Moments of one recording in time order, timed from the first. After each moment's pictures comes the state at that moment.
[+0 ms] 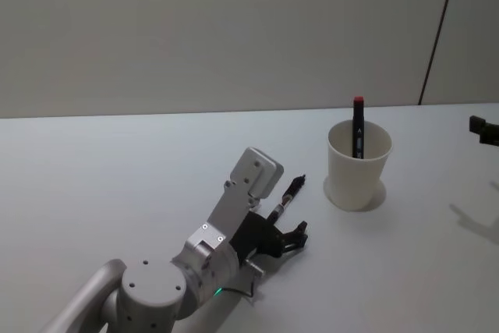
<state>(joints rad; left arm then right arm) -0.19 0.30 0.53 -1.61 -0.17 0.41 -0.12 0.12 0.62 0.04 -1.79 0.44 0.54 0.51</state>
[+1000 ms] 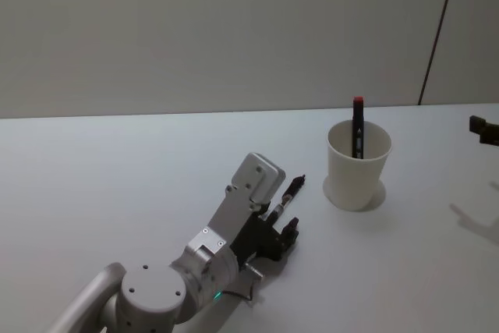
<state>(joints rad) -0.18 0.30 0.53 -1.62 -0.14 0.40 -0.13 0.12 0.62 0.04 -1.79 0.44 0.54 0.51</state>
